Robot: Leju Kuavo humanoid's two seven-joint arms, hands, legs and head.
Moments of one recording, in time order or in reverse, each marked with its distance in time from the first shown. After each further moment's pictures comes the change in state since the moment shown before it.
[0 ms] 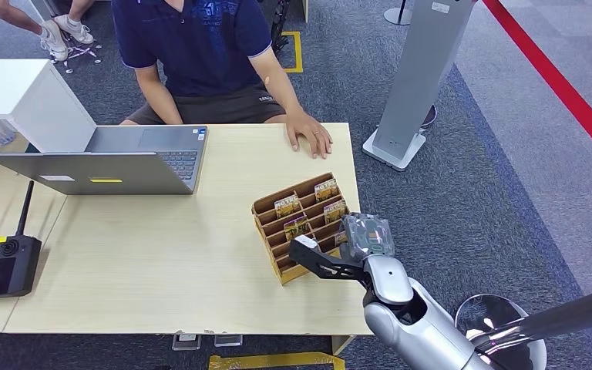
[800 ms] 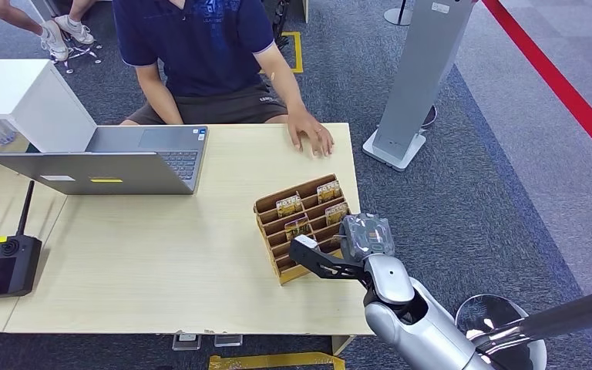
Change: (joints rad) left arm 0.000 0.000 -0.006 0.000 -0.015 -0.010 0.000; right arm 0.001 -0.002 -0.006 -0.005 0.000 0.001 -0.003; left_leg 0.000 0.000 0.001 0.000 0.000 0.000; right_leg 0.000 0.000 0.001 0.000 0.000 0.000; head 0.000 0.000
